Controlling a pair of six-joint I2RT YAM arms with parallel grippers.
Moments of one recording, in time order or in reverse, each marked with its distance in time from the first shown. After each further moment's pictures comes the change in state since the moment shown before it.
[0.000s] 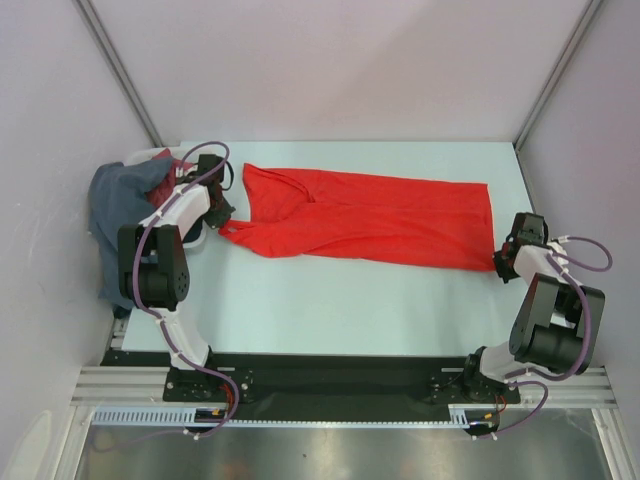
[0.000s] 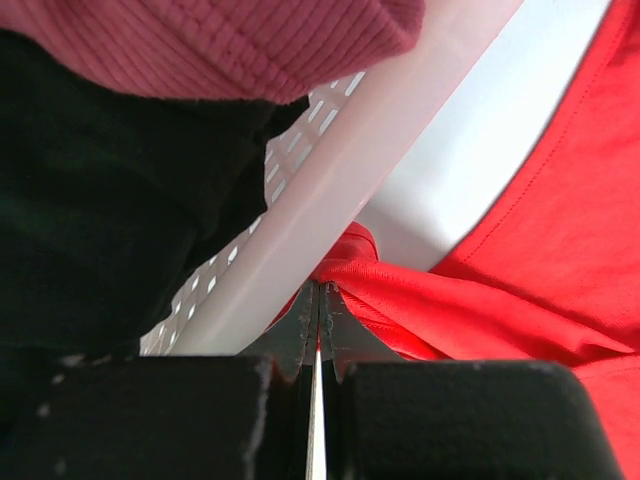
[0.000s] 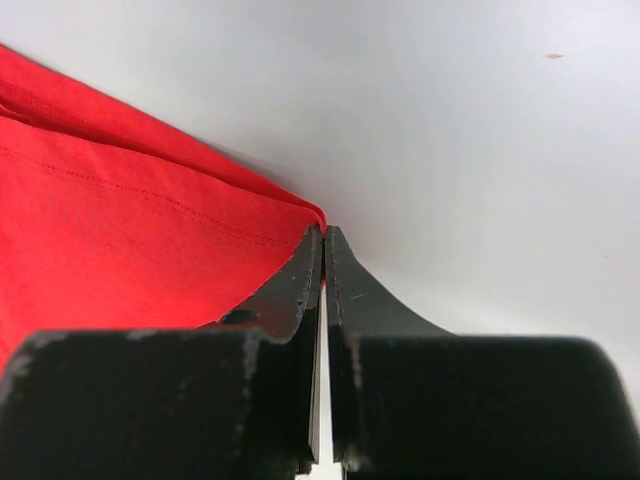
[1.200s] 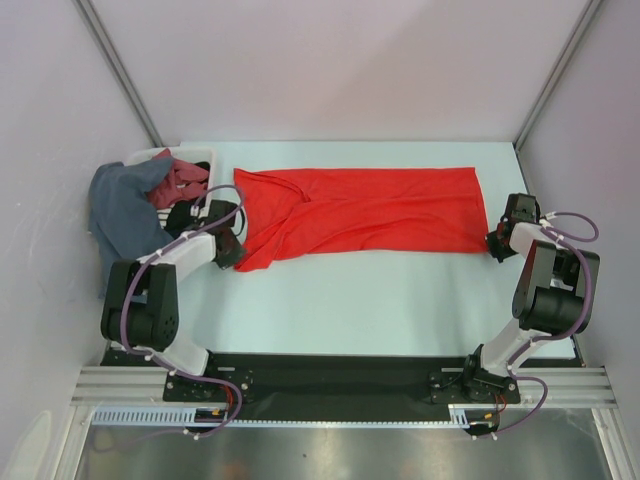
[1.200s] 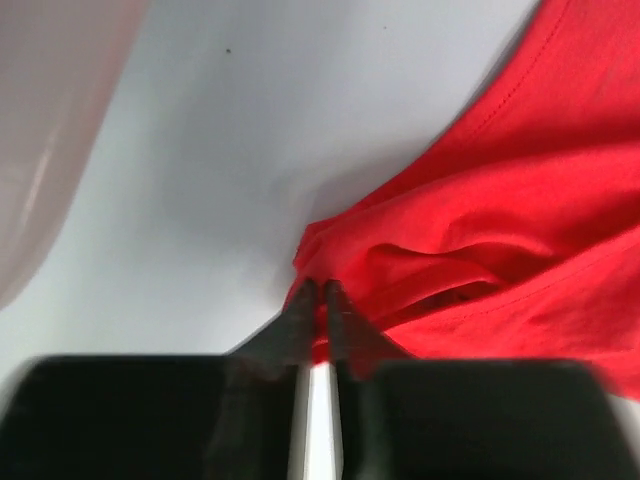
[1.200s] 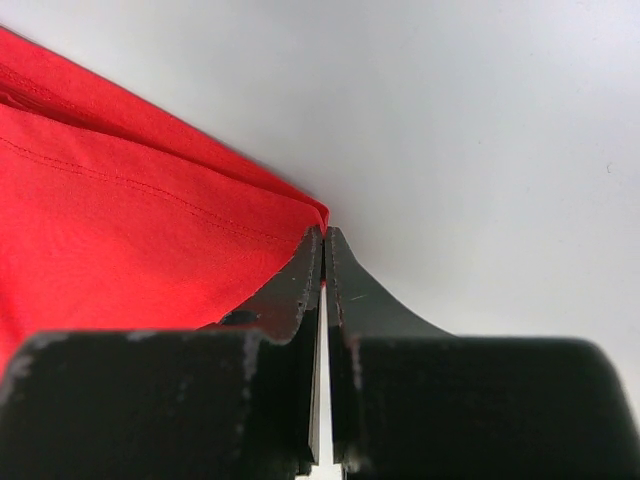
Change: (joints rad) left arm -0.106 -0.293 -0.508 0.233 0.064 0.006; right arm 0.039 0.219 0.178 0.052 -0.053 -0.057
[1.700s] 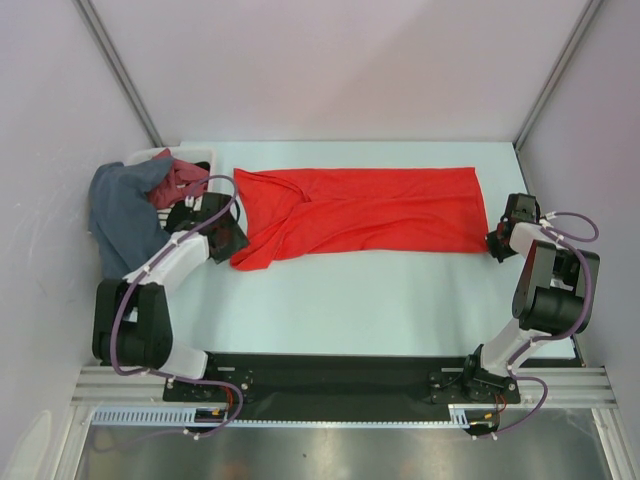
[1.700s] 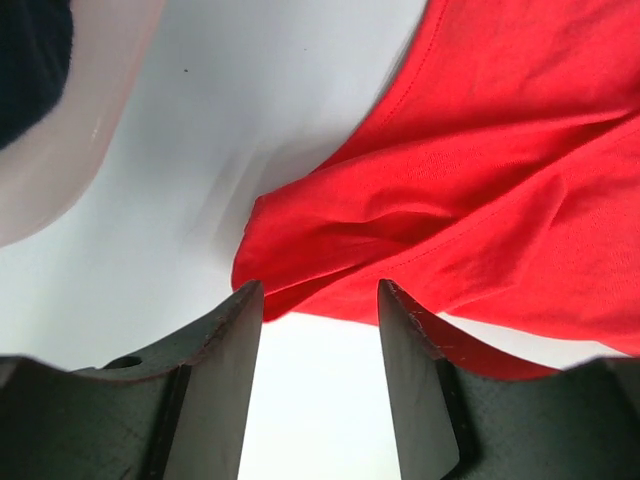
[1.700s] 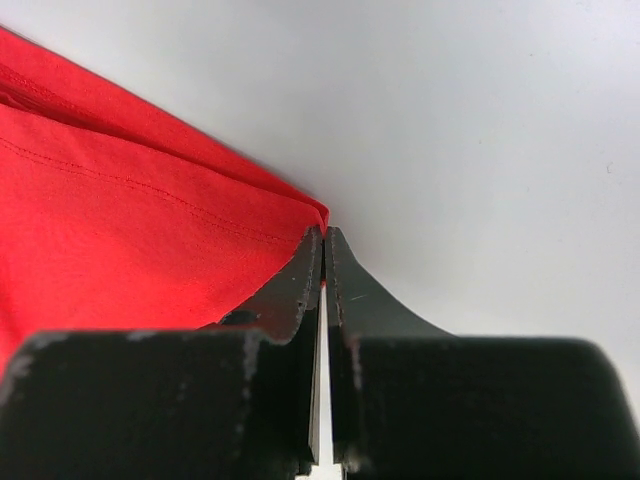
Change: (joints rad) left arm 0.000 -0.117 0.040 -0.053 0.058 0.003; right arm 0.000 0.000 0.000 0.001 0.000 0.000
